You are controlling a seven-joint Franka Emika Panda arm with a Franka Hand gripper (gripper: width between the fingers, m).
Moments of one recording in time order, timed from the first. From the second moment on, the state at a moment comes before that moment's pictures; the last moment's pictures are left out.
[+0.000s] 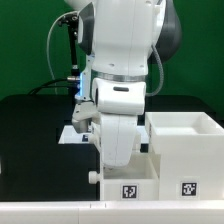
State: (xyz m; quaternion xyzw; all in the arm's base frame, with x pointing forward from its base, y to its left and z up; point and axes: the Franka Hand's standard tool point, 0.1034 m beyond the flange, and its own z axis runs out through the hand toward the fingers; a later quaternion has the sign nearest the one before) arm 0.547 -0.014 0.021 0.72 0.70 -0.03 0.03
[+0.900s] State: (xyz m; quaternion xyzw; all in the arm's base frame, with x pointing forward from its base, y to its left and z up) arm 0.549 0.008 0.017 0.71 0.70 -0.03 0.03
